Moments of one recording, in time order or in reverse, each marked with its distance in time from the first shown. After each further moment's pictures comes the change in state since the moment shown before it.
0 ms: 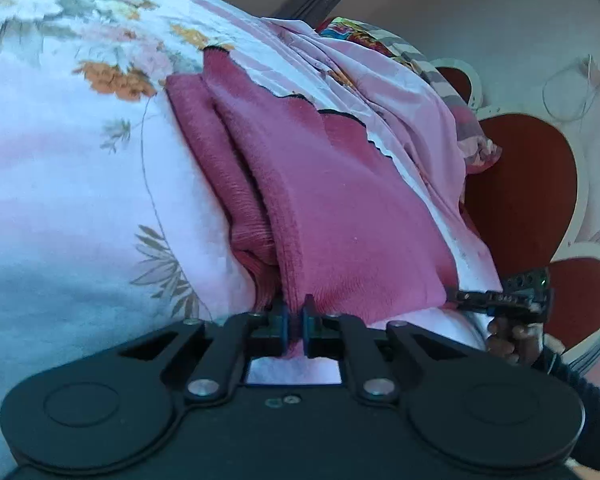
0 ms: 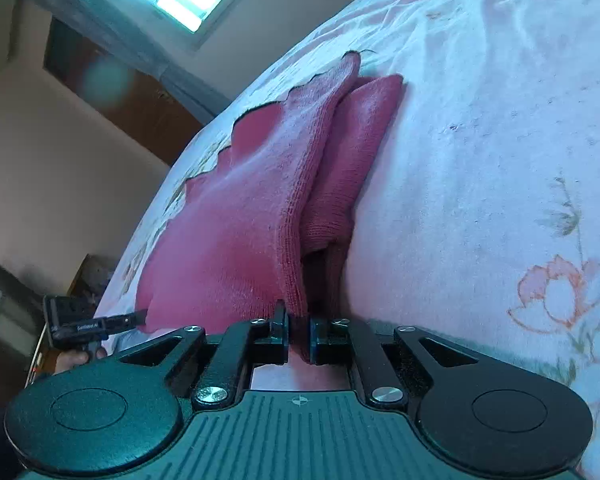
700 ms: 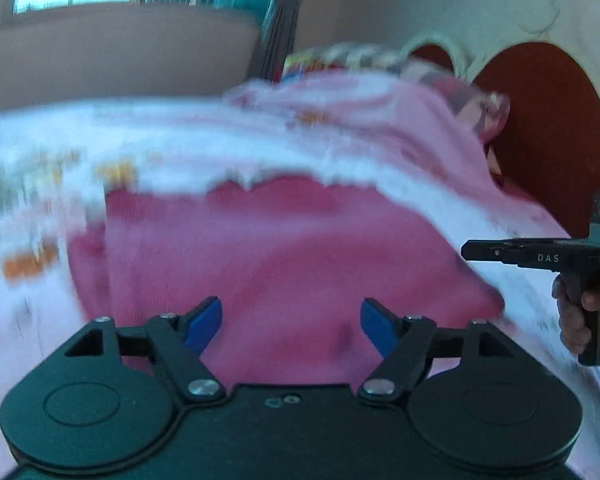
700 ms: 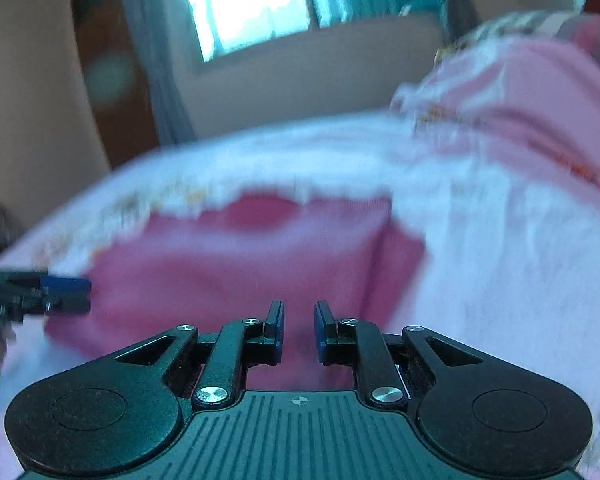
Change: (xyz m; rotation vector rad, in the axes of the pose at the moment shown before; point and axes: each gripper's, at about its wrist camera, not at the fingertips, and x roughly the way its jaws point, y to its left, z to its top) left arm 0.042 -0.129 0.017 0.414 -0.208 0.284; right arm 0.017 0.093 -0.010 -0.421 -0.292 -0.325
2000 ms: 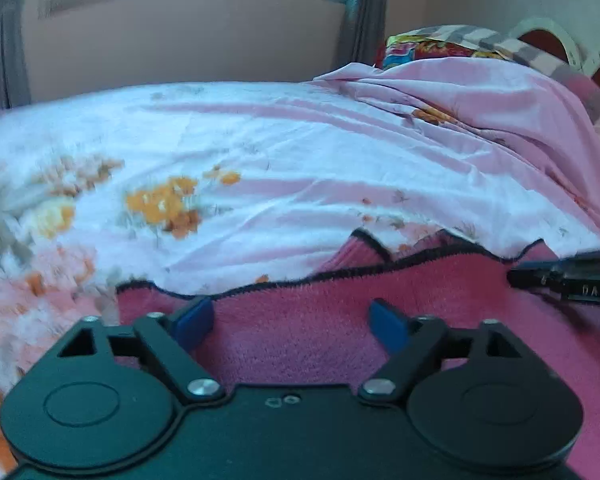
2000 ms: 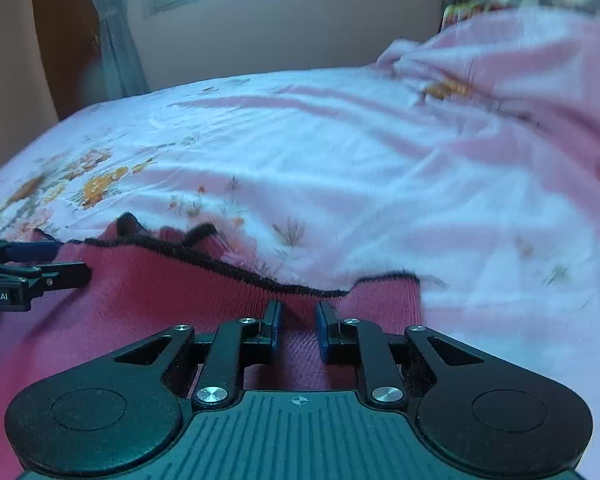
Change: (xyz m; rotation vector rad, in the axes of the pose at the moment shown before) left arm 0.137 0.060 0.061 -0.039 0.083 0.254; right arm 0.190 -0.015 0.081 -0.079 0.202 -0.165
